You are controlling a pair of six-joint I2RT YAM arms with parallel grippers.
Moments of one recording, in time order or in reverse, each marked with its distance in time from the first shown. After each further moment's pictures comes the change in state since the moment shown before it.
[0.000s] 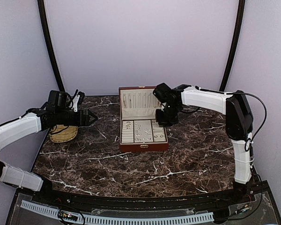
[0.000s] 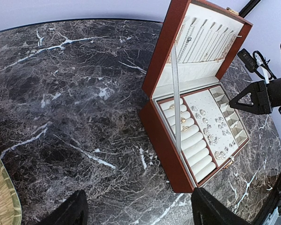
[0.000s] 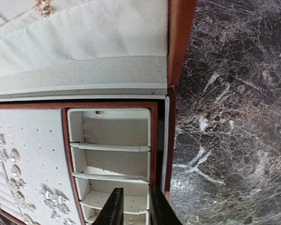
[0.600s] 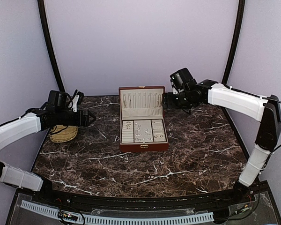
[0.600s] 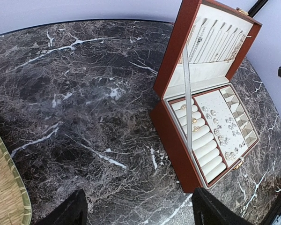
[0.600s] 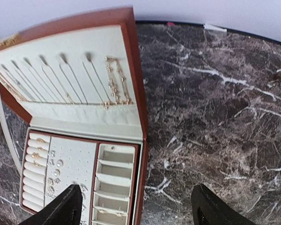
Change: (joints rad) left arm 0.000 -0.003 0.000 -0.012 -0.050 0.021; right arm -0.005 -0.371 -0.268 0.287 0.196 -0.156
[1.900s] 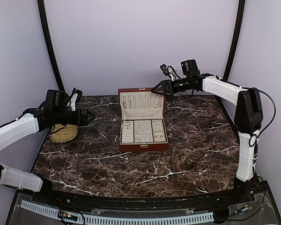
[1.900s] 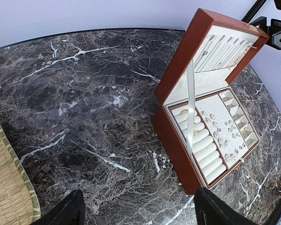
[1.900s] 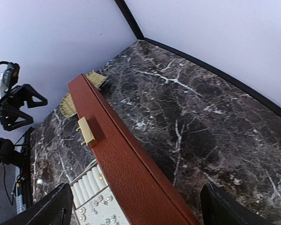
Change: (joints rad) left arm 0.000 -0.039 0.002 -0.006 -0.024 0.029; right arm -0.279 0.332 0.327 0.258 -1.014 -0.461
